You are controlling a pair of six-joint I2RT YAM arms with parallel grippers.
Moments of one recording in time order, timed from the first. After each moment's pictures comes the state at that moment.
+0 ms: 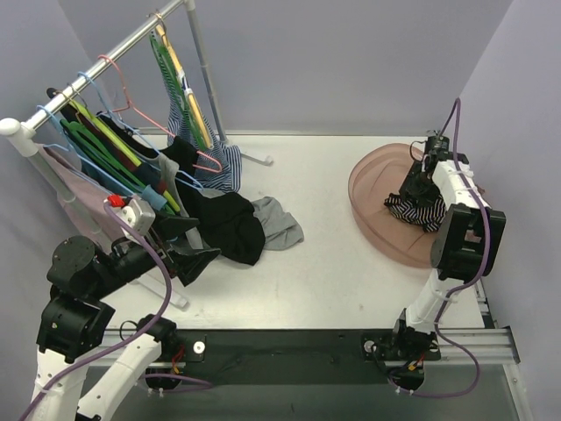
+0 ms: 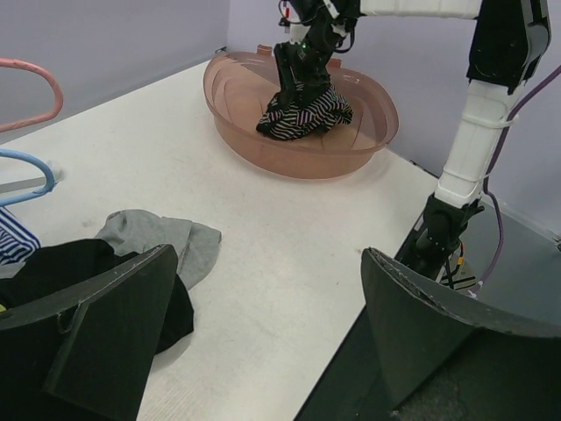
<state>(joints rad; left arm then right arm) -0.36 0.52 1.10 -0.57 0.58 -0.23 -0.18 1.83 1.45 -0.76 0.10 0.30</state>
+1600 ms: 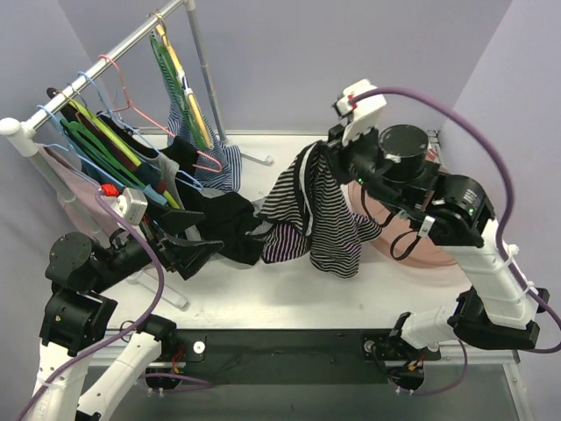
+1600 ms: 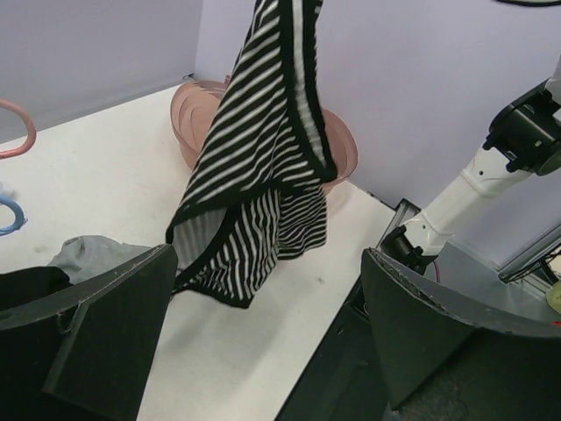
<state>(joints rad) -0.36 0.55 1.10 -0.45 0.61 -0.39 0.98 1.38 2.10 -0.88 0.46 -0.04</state>
